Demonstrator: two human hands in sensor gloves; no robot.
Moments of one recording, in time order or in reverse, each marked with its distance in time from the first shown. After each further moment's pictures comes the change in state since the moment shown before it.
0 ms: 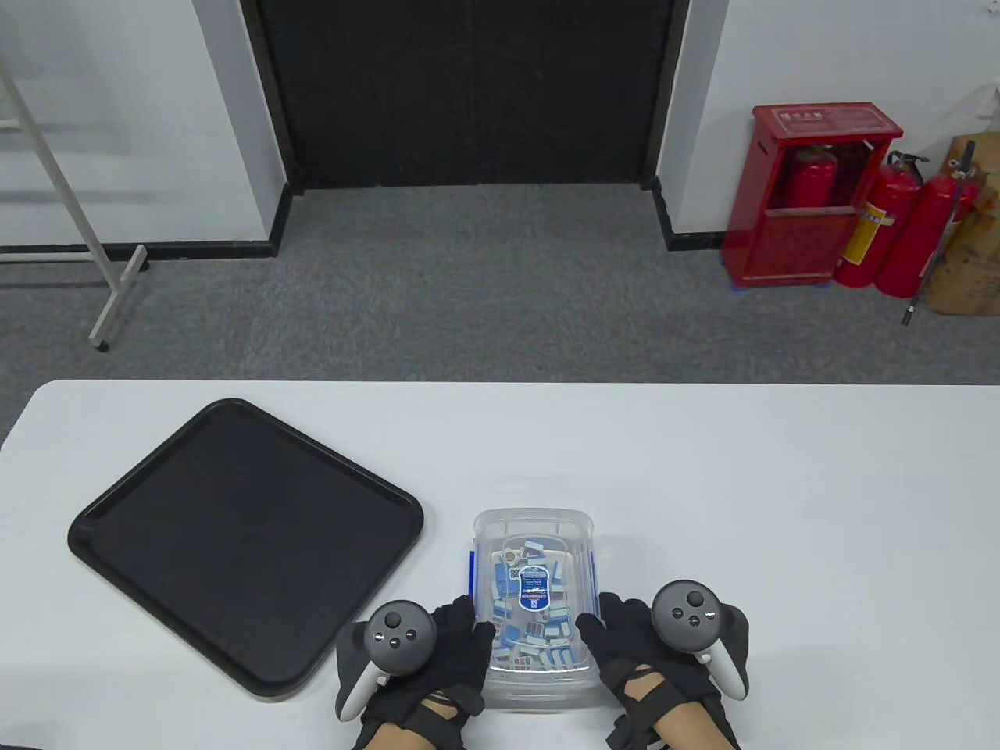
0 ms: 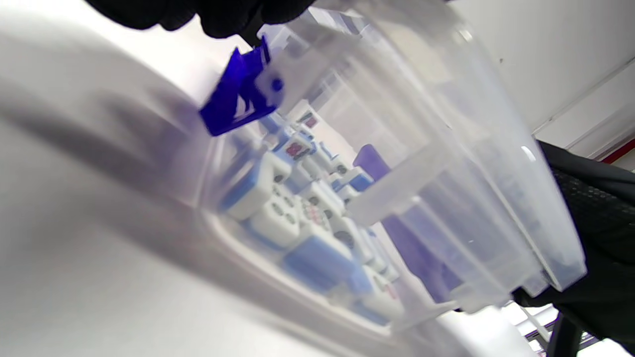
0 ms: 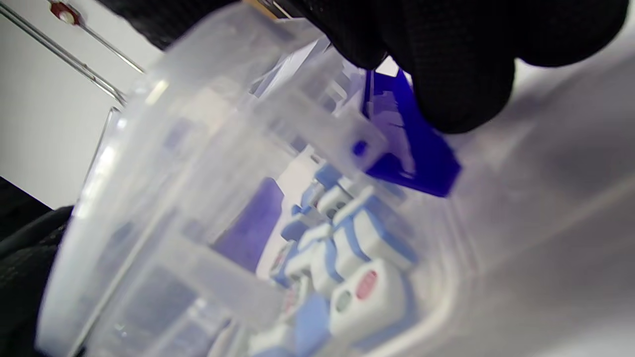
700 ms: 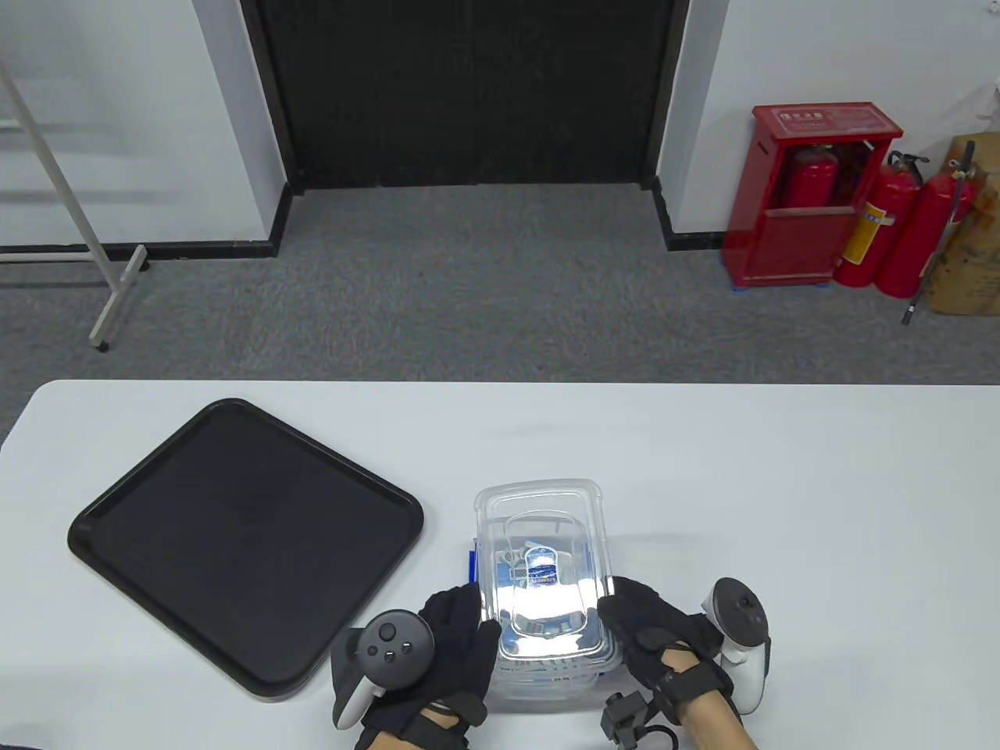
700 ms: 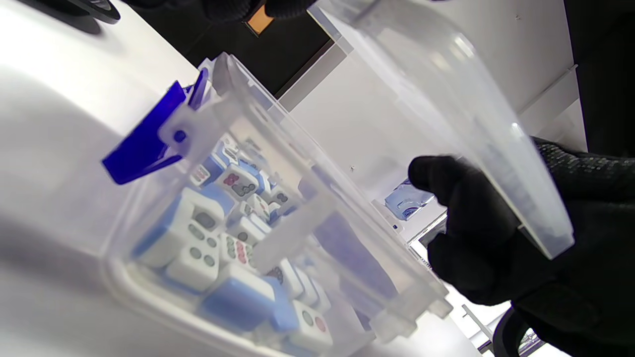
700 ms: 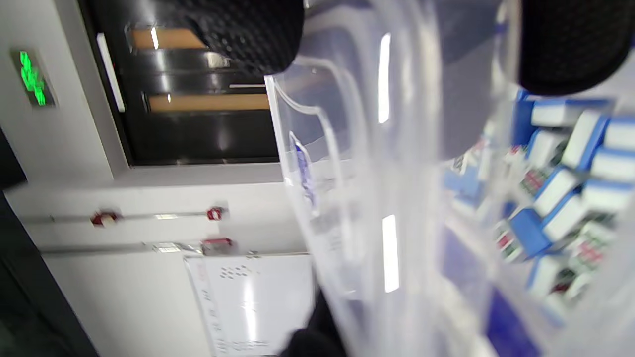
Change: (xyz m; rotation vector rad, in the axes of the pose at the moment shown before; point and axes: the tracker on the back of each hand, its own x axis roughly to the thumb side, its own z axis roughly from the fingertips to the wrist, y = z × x) left_hand 0.019 0.009 0.011 0.069 -0.115 -0.001; right_hand -0.008 -0.011 0.006 0.000 0.106 -0.810
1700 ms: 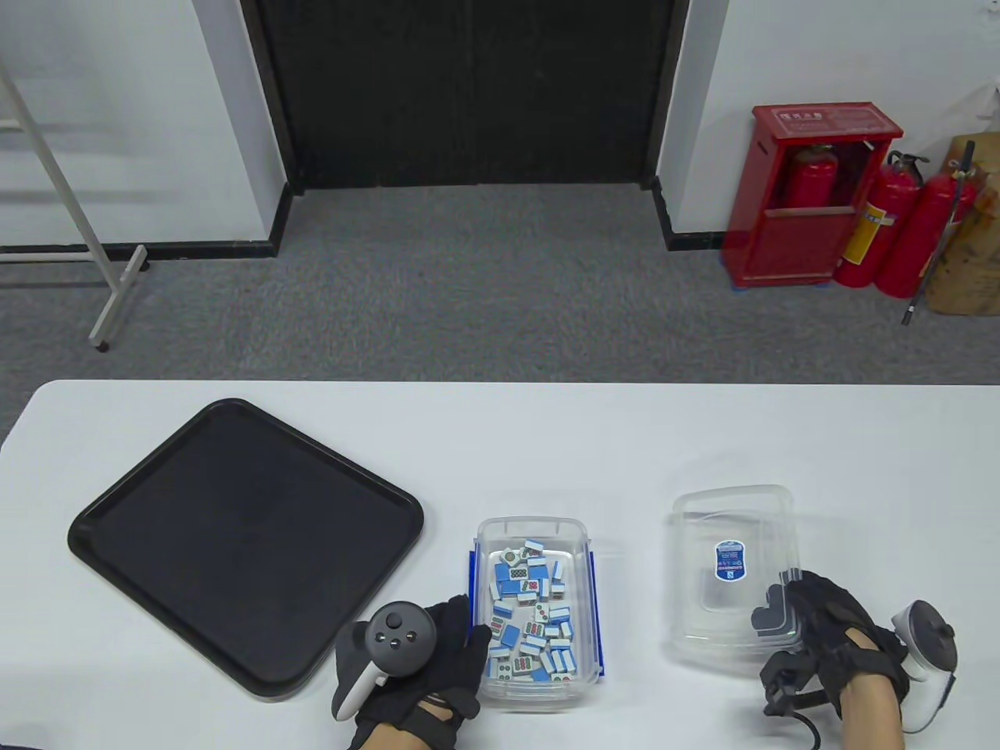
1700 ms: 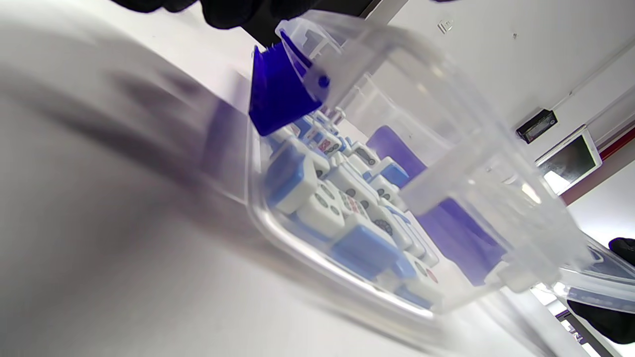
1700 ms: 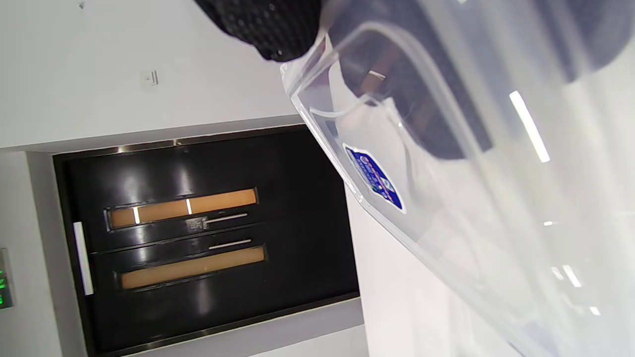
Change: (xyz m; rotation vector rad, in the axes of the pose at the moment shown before) left_hand -0.024 -0.011 -0.006 -0.113 0.150 -0.087; right_hand 0.001 -0.190 0.033 -0.447 0.085 -0.075
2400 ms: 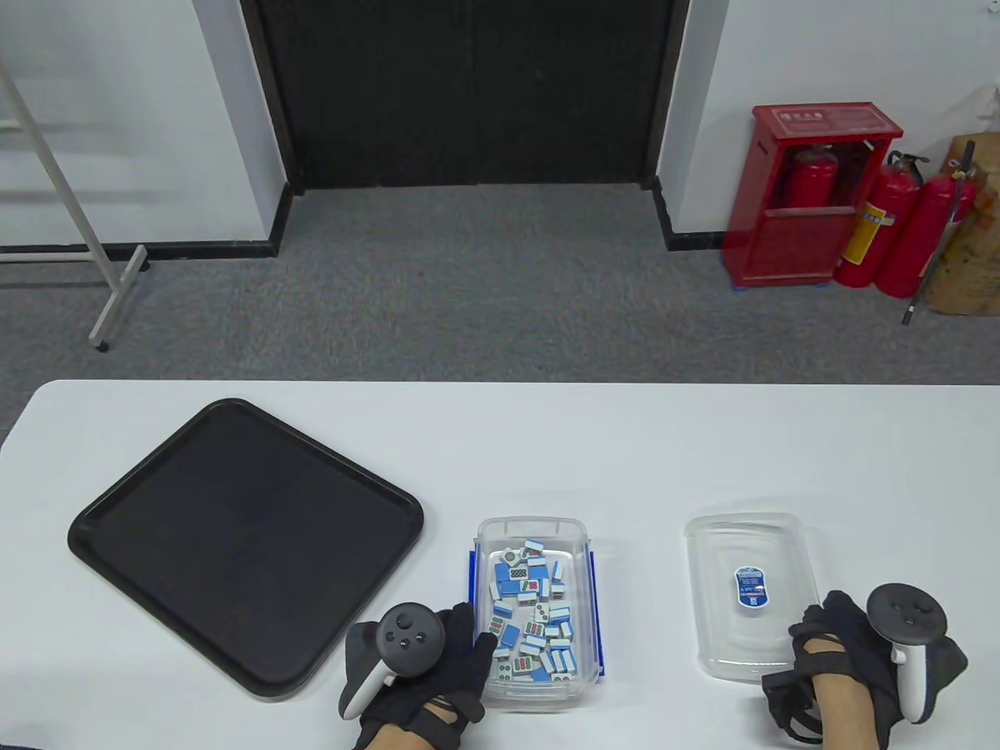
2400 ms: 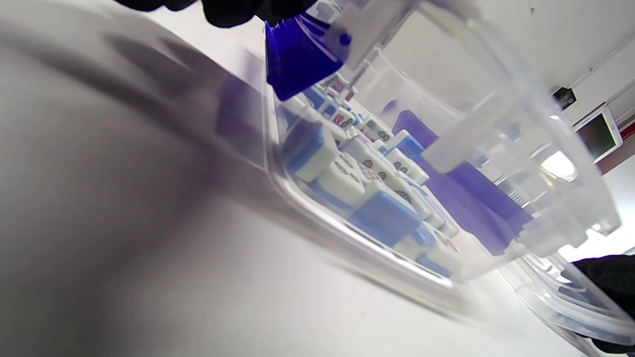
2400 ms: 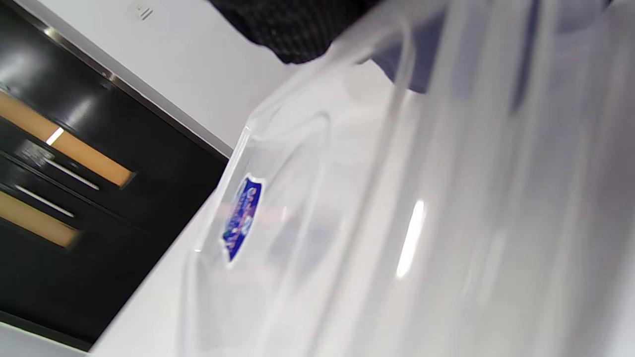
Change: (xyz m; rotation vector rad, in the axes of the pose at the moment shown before) left_hand 0.001 -0.005 -0.001 -0.045 0.026 -0.026; right_hand 0.012 -0.001 0.004 -0.356 0.035 0.826
